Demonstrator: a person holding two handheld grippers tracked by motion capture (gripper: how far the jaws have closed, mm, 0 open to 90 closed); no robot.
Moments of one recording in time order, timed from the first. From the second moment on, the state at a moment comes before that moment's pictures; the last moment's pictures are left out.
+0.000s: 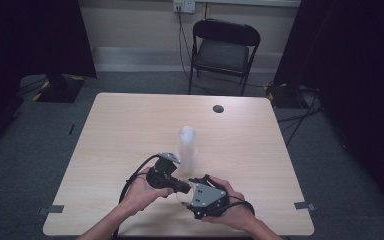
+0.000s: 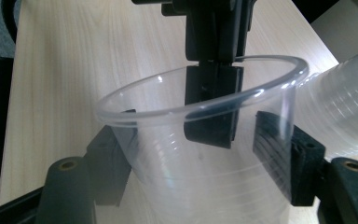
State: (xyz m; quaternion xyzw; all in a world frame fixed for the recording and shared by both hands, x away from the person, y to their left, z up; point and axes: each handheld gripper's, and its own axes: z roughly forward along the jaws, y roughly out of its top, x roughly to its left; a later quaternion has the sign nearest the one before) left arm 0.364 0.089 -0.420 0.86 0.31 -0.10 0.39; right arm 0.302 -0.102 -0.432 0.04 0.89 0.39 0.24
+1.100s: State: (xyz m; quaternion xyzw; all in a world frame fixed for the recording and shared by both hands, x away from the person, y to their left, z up) left arm 0.364 0.089 -0.422 0.85 0.33 -0.10 0.39; right arm 0.304 -0.104 -0.435 0.06 0.89 0.40 0.23
